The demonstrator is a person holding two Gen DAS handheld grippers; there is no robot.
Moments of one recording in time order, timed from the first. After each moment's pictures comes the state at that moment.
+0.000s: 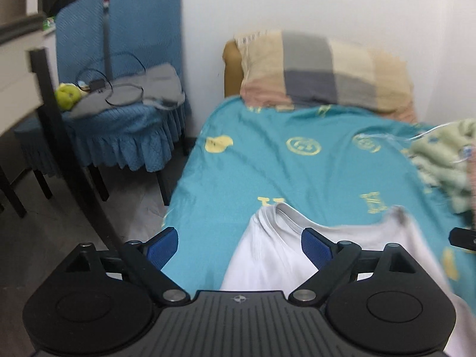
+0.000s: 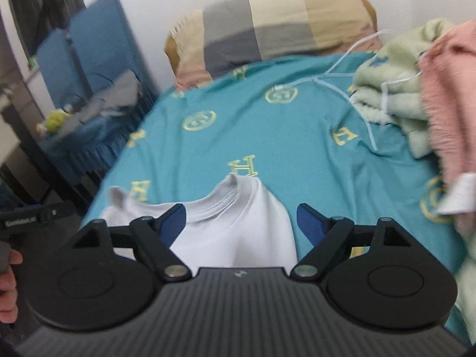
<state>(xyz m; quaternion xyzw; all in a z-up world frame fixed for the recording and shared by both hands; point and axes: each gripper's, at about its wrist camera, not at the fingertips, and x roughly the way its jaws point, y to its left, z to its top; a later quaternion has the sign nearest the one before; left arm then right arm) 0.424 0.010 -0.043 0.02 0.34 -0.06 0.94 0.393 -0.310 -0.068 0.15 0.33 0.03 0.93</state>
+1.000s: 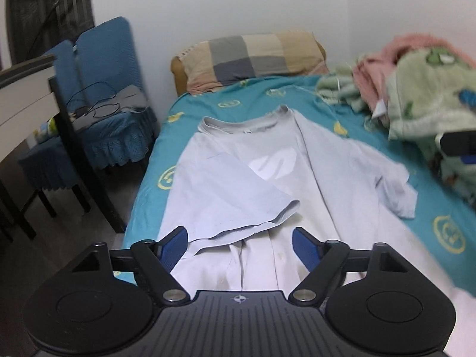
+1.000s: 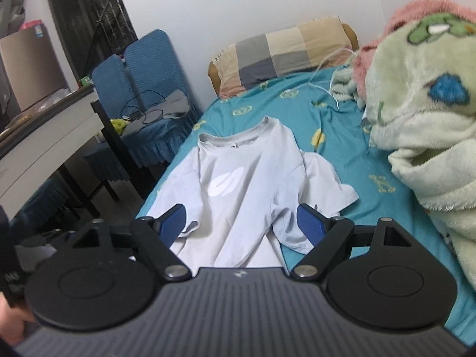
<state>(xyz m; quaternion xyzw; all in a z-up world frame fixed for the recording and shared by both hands) 0.121 -0.006 -0.065 0.14 0.30 -0.14 0.93 0.075 -0.290 -0.040 0.18 0.27 0.05 0.94</state>
